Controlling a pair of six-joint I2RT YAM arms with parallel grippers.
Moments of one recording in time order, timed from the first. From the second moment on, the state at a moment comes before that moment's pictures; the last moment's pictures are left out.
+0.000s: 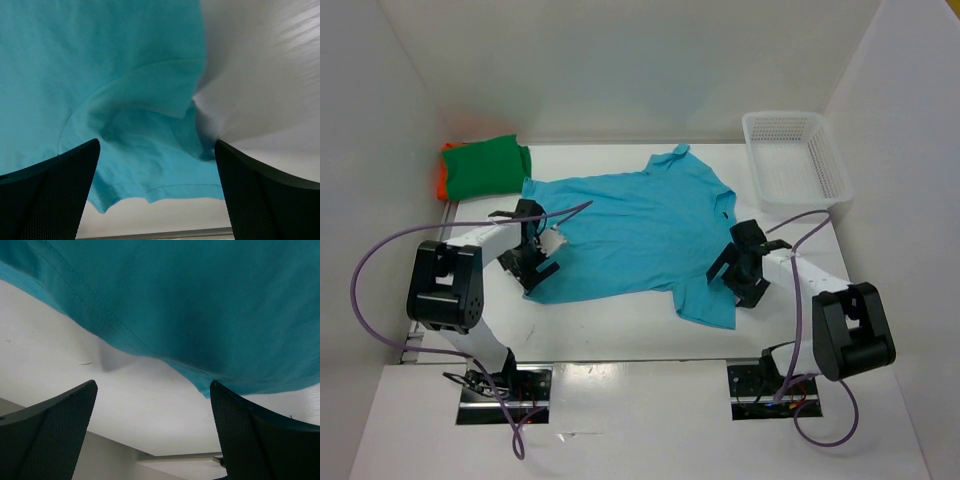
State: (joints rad) left arm -0.10 1.66 0.98 -0.78 -0.15 0.64; right arm 0.24 1.36 0.68 -0.60 0.02 0.93
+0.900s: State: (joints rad) left arm 0.21 1.64 1.05 -0.94 0.19 0.62; right arm 0.41 1.27 0.72 -0.72 -0.14 0.98
